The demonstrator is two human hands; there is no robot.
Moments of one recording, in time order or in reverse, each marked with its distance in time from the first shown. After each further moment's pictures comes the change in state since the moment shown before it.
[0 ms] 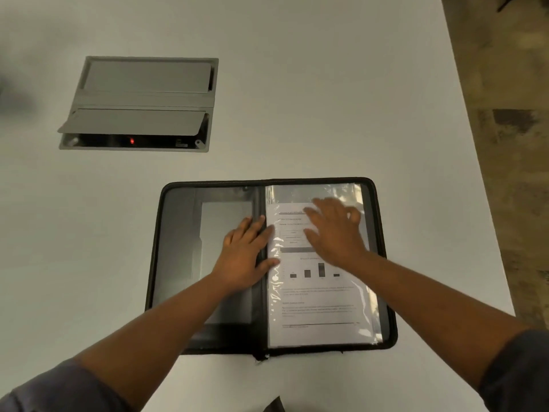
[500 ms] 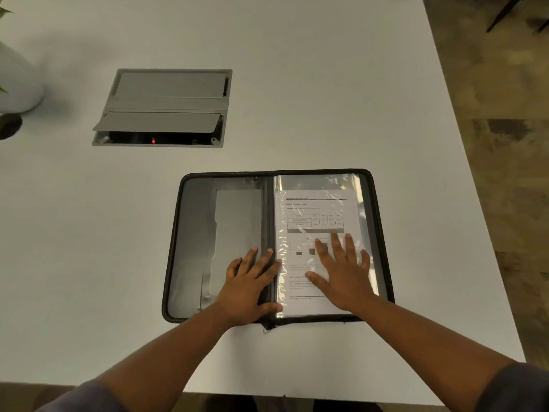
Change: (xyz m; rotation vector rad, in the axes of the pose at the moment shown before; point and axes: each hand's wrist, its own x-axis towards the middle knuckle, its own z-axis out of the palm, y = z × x) left_hand -0.111 0.014 0.045 0.148 -0.135 0.065; right_hand -0.128 -0.017 0.060 -0.053 -0.167 0.150
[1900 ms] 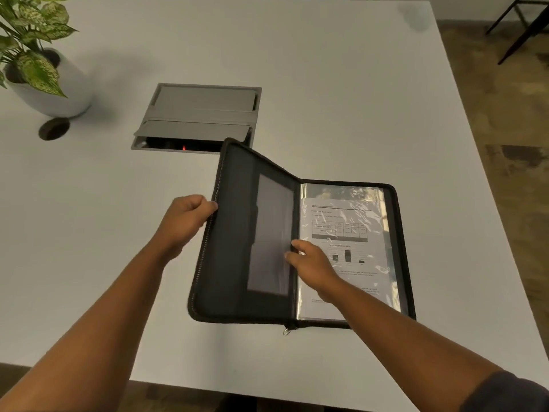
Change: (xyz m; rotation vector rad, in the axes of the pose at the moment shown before) left_hand -0.043 -0.107 -0.180 -1.024 0.531 -0.421; right_hand 0.019 -0.135 -0.066 1.083 -0.192 0.179
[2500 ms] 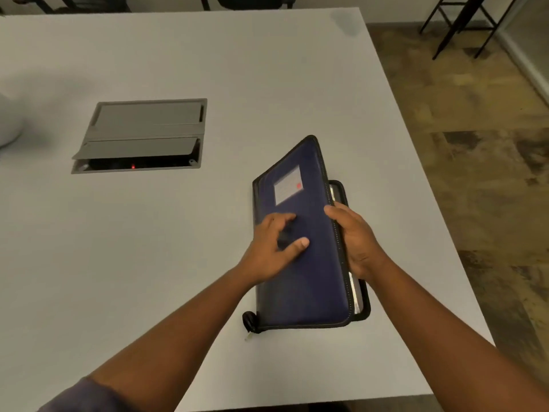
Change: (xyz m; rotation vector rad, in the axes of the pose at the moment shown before) left_hand -0.040 0.042 0.225 0.224 -0.349 0.437; right_hand -0.059 -0.011 -0.162 0.766 0.049 -0.196
